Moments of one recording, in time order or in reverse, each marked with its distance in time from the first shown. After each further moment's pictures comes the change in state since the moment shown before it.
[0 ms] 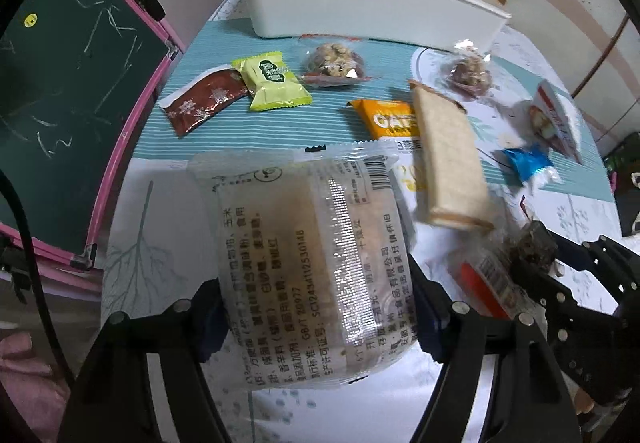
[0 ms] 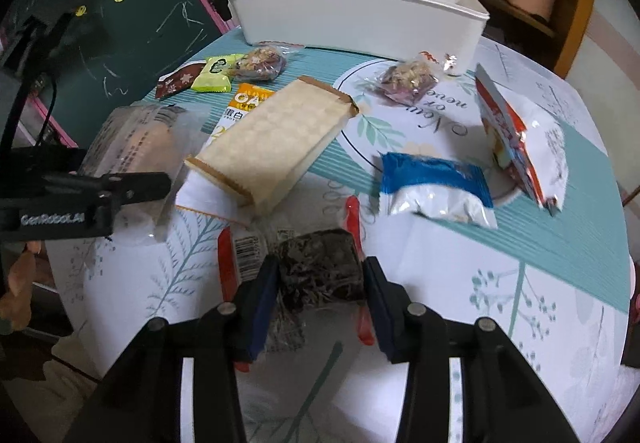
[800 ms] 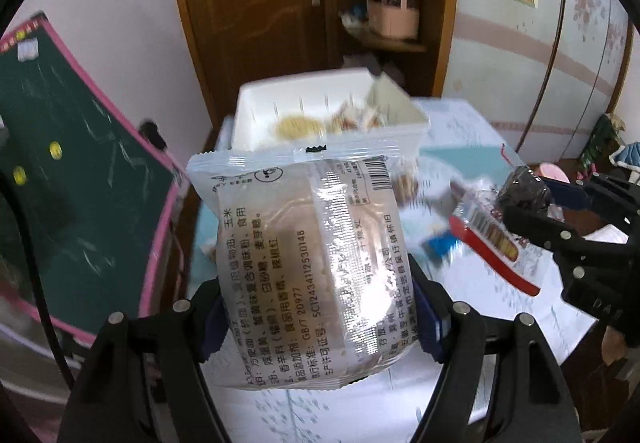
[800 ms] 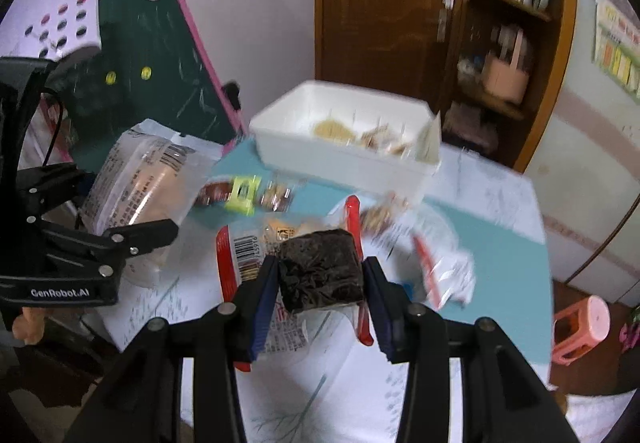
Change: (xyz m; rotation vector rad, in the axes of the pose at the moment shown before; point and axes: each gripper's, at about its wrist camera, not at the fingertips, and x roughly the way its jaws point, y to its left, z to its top) left arm -0.150 -0.014 0.041 0.187 -0.323 -0.003; right arm -0.141 0.009 0.066 -0.063 -0.290 -0.074
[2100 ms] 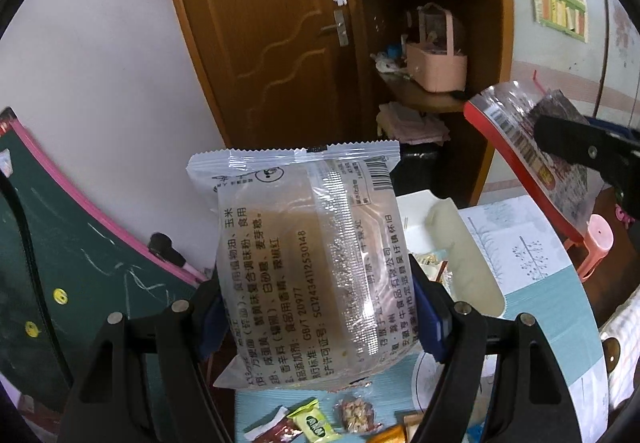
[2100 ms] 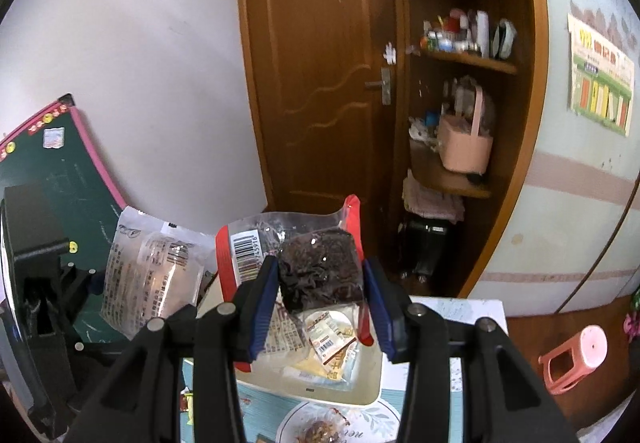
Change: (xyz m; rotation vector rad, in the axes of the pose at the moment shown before) left arm 0.119 0.022 0.235 0.014 -0.059 0.124; right arm 0.073 -0.102 0.239 0.208 -0.133 -0.095
